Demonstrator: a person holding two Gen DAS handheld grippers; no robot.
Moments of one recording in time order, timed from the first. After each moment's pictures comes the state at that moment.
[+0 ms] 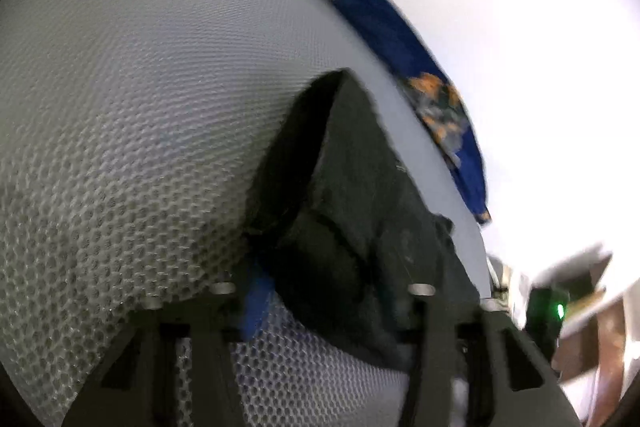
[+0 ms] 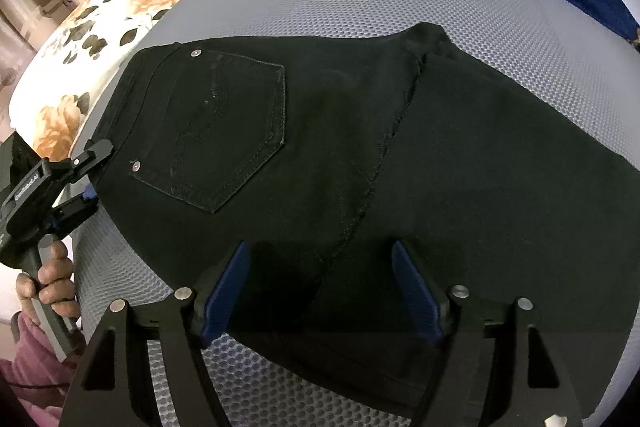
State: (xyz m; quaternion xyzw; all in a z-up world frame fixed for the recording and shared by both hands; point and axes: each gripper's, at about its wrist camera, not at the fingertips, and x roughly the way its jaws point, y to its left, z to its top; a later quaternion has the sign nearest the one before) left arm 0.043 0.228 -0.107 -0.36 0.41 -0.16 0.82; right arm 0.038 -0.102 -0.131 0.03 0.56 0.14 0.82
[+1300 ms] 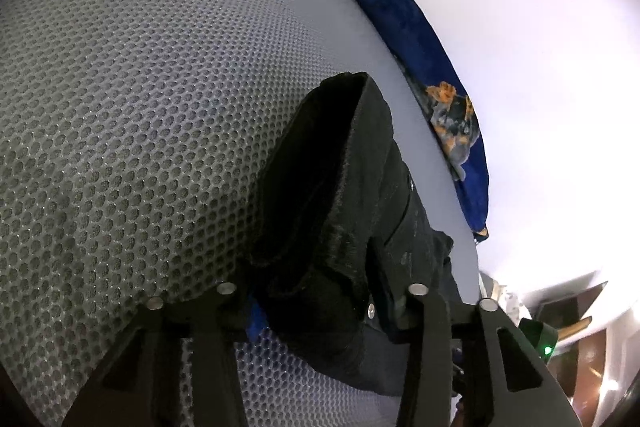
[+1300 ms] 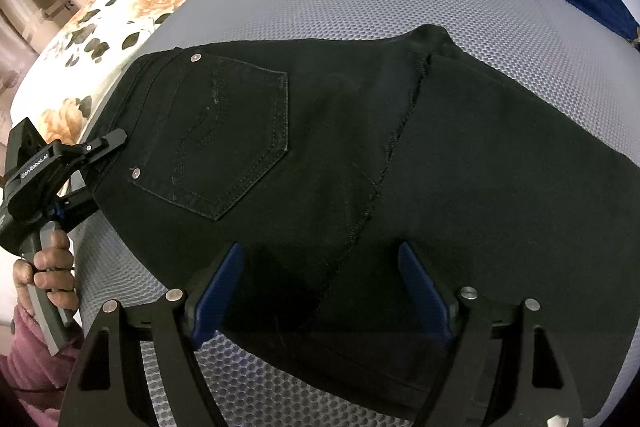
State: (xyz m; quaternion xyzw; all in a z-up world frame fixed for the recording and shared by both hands) left arm 0.066 0.226 -0.128 -0.43 0.45 -0.12 0.78; right arm 0.037 -0.101 -0.132 0.04 0.55 0.14 0.82
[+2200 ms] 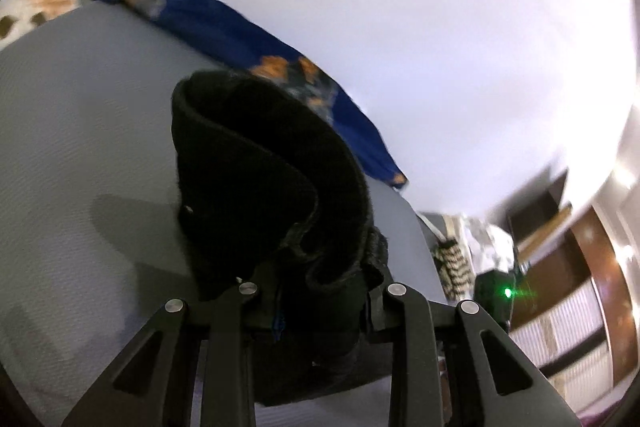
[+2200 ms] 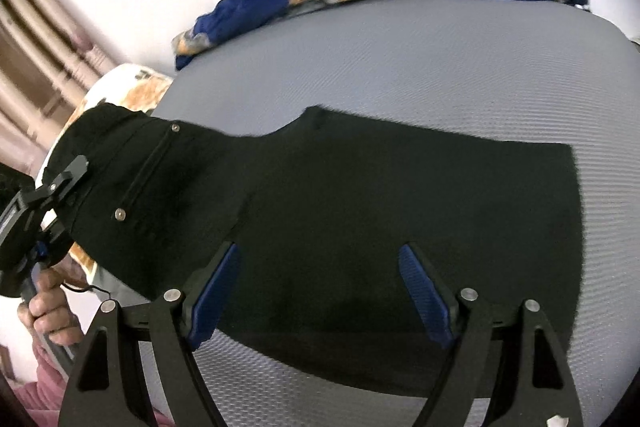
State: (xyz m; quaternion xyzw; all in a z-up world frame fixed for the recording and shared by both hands) left arm 0.089 0.095 0.002 -0.30 0.38 -0.31 0.82; right arm 0.012 -0.213 -0.075 0.16 0.48 0.08 0.86
